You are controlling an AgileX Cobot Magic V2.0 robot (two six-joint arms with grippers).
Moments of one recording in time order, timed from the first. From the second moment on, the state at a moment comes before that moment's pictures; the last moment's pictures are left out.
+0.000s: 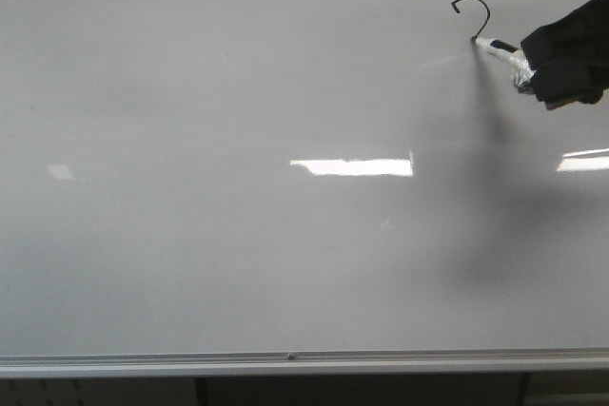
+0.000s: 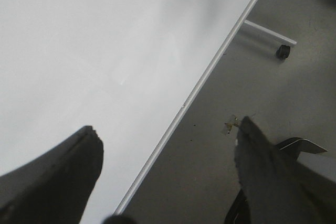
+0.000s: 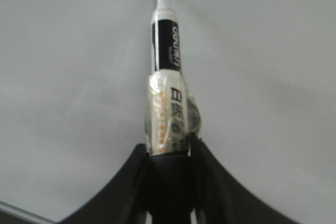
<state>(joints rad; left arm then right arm) -0.46 1.11 -1.19 -0.33 1.02 0.63 0.16 1.36 -0.72 0.73 0.07 -0.81</state>
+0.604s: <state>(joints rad) -0.46 1.11 -1.19 -0.33 1.01 0.63 0.07 1.39 -0.72 0.73 0.11 -0.81</state>
